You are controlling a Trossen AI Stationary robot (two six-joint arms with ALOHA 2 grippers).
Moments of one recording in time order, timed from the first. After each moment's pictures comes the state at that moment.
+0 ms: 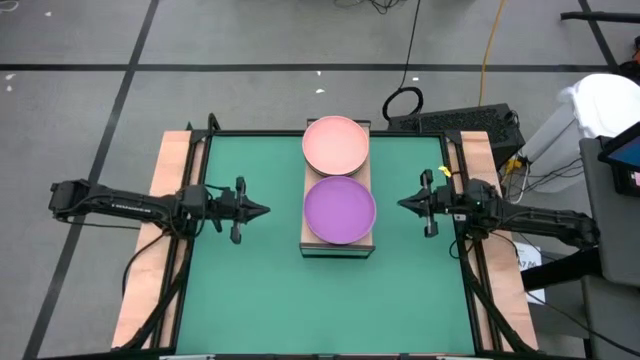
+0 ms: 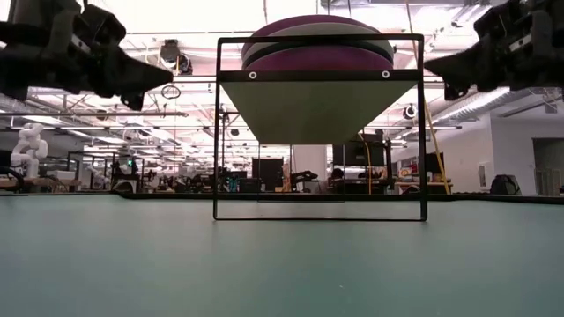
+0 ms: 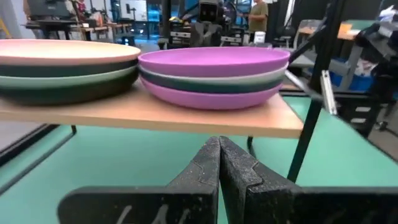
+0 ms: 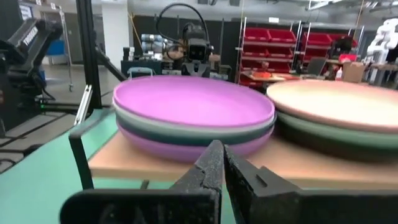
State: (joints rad) left arm 0.04 0.71 0.09 0.60 0.06 -0.02; right arm -0.23 0.26 0.05 0.25 -0.23 -0.03
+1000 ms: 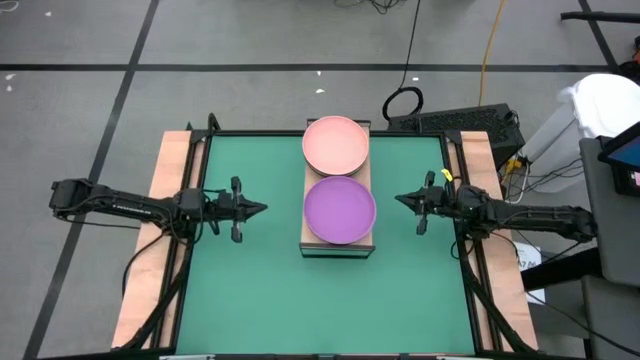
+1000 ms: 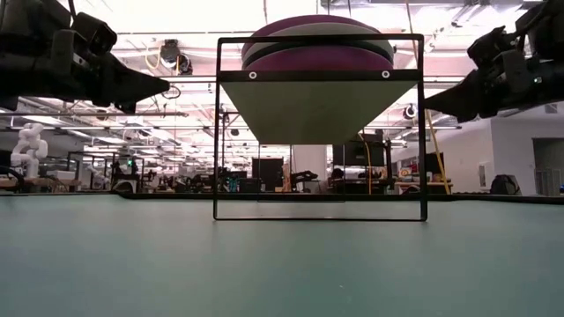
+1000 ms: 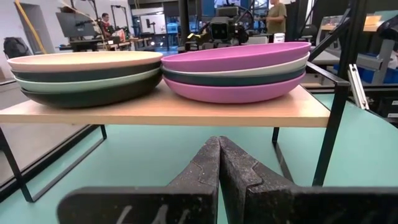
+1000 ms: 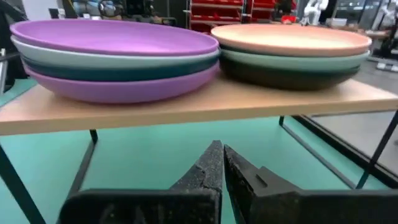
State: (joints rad) left arm 0.02 0.70 0.01 0.70 -0.06 0.07; right arm -0.14 0.23 0.02 0.13 0.10 -0.03
